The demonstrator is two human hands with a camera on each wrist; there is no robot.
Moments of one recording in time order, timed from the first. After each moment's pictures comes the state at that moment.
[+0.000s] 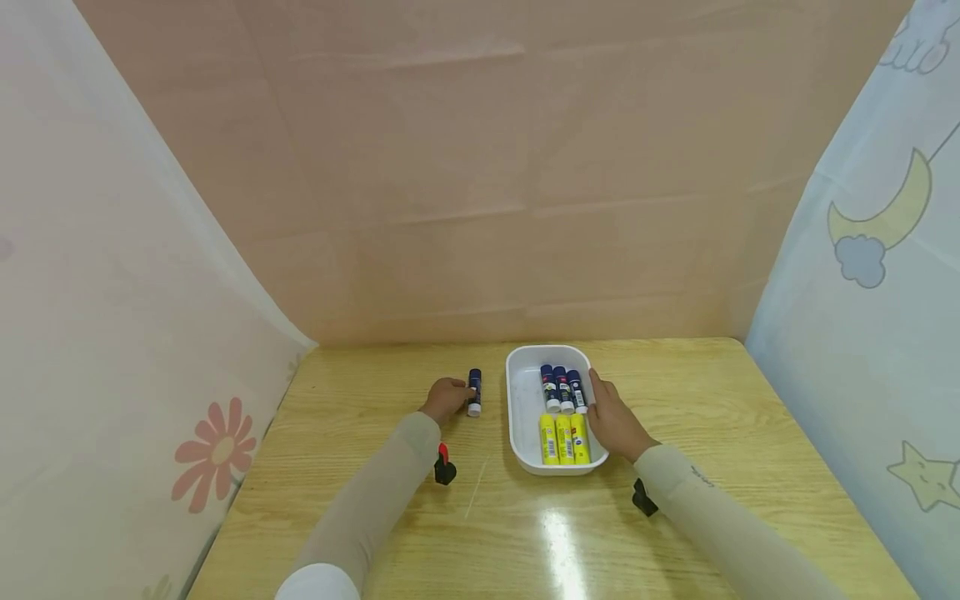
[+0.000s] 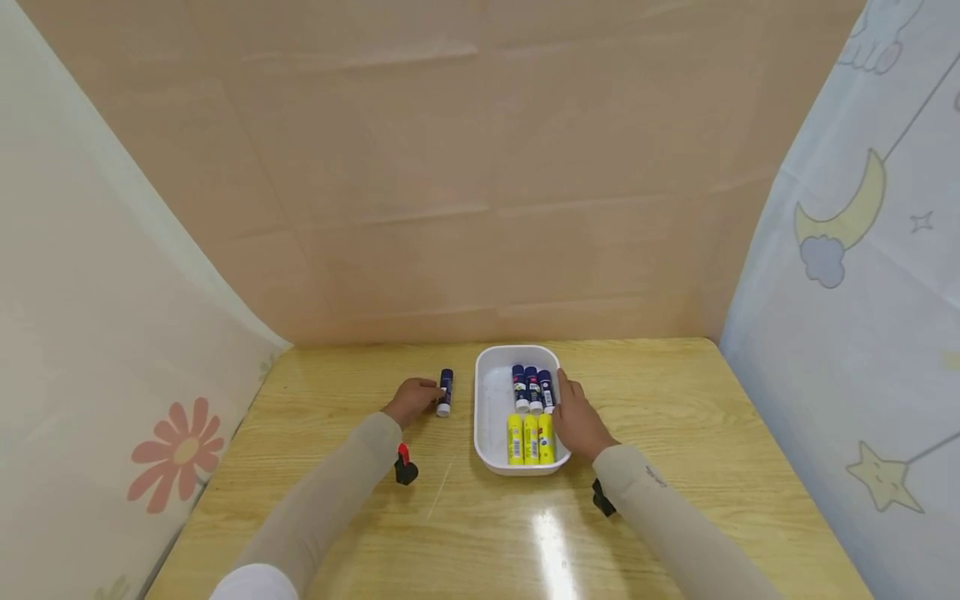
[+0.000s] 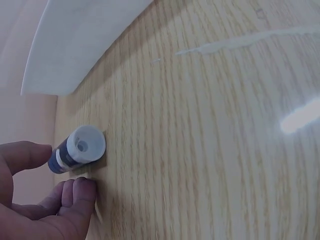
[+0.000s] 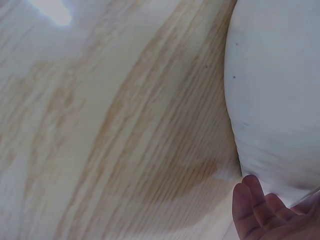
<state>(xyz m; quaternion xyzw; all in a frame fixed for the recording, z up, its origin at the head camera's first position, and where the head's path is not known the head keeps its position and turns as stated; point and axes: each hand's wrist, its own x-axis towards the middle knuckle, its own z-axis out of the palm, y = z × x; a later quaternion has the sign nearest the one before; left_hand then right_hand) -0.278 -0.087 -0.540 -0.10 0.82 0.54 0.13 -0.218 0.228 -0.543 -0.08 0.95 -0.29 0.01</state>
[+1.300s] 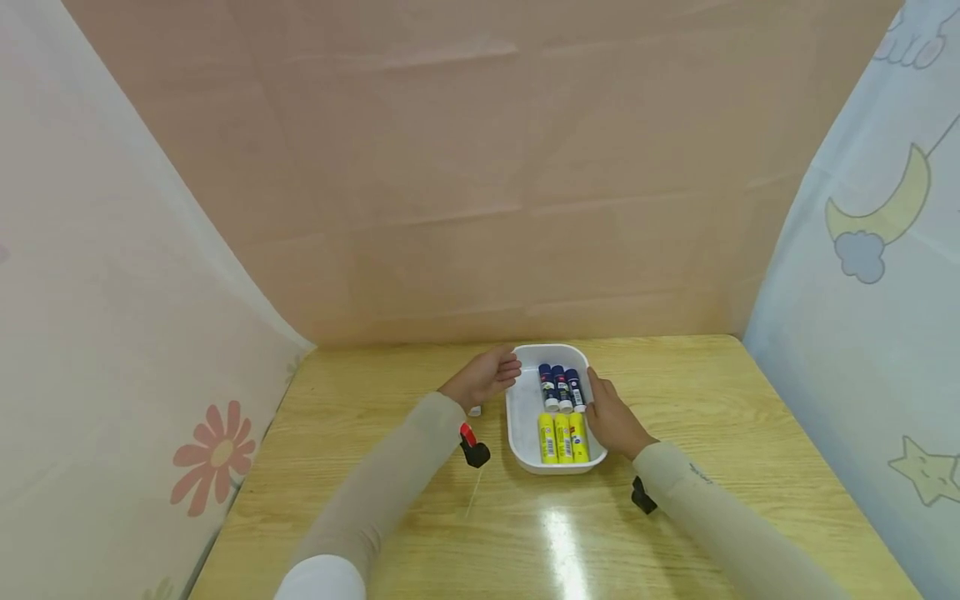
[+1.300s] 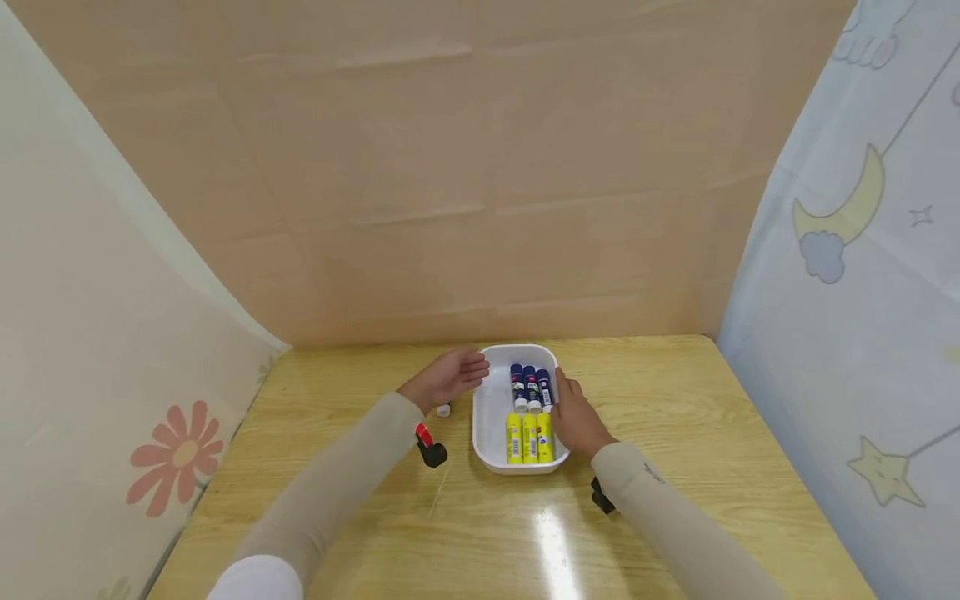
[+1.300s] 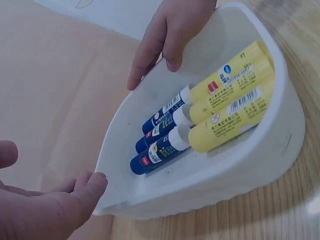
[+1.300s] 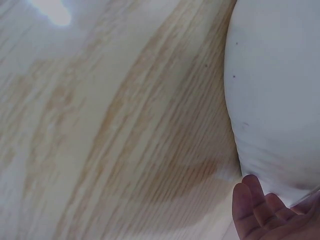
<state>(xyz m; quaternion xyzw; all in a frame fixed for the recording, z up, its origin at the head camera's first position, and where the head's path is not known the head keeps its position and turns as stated) -0.278 -0.024 -0.467 -0.02 0.60 0.75 0.29 -0.215 0.229 -0.541 -0.09 0.95 -0.29 0.01</state>
